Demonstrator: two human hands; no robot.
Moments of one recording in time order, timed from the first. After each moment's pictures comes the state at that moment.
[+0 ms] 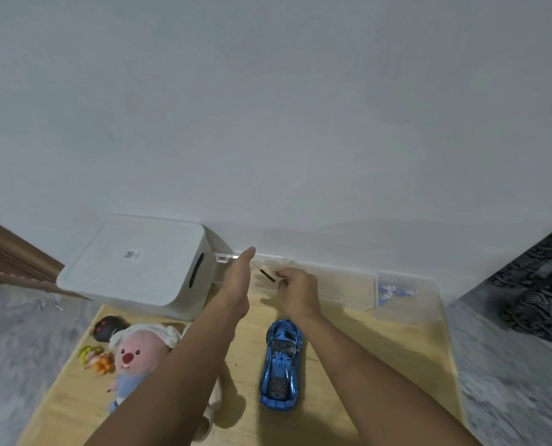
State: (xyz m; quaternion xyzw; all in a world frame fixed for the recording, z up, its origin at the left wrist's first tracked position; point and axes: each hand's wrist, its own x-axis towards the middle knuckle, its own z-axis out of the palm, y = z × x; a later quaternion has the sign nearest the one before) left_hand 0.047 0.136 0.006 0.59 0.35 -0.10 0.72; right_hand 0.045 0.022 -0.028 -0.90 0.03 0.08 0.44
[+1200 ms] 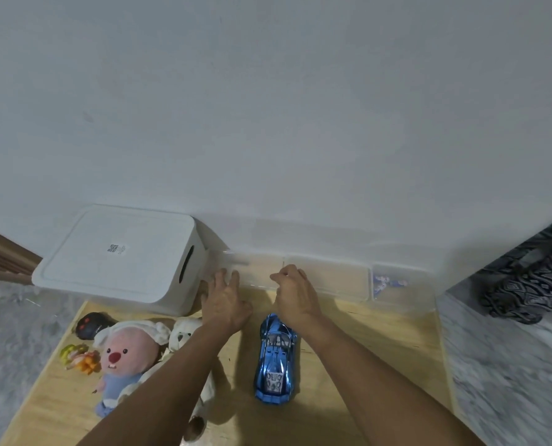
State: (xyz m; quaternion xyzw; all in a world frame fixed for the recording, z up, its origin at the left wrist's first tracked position) left_hand 0.015 0.159 -0.055 0.97 0.14 -0.14 0.13; right_hand 0.039 0.011 -0.056 -0.95 -0.13 0.09 0.27
